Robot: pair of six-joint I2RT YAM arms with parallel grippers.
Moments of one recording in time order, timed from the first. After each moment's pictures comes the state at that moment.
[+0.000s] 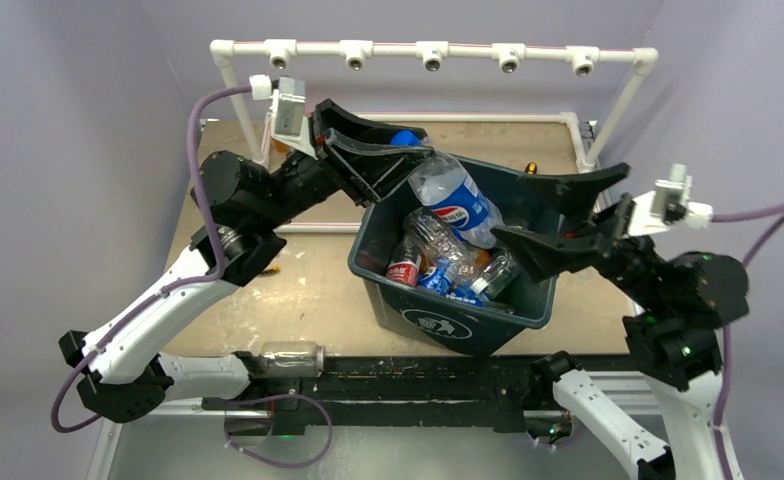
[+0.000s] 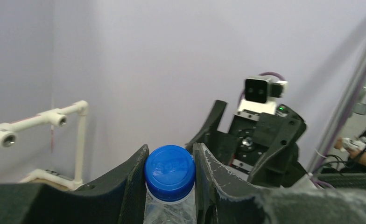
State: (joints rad) left arm -0.90 1.20 1.53 0.23 0.33 -0.45; right arm 0.40 0.66 1.24 -0.12 -0.58 0.41
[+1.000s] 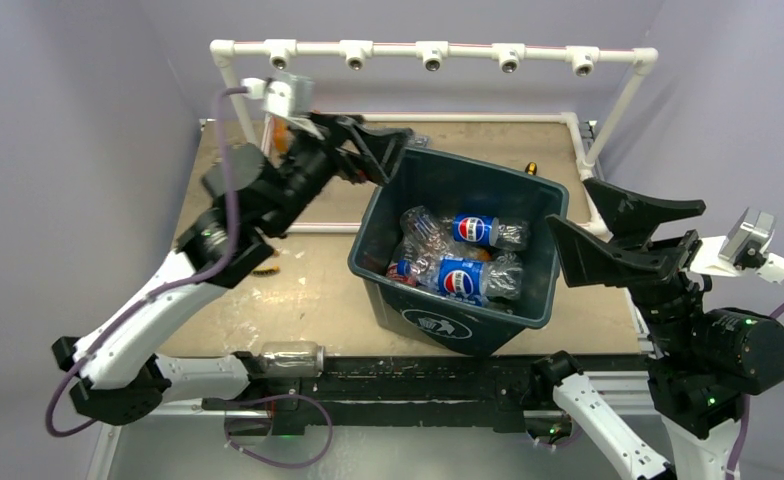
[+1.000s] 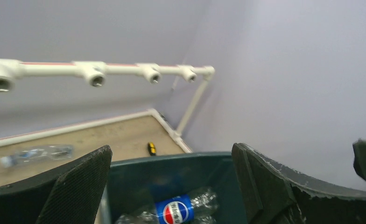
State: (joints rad) left arm -0.90 1.19 1.54 -0.11 -0.20 -0.35; right arm 0.41 0.48 1.24 -0.15 -0.20 0.43
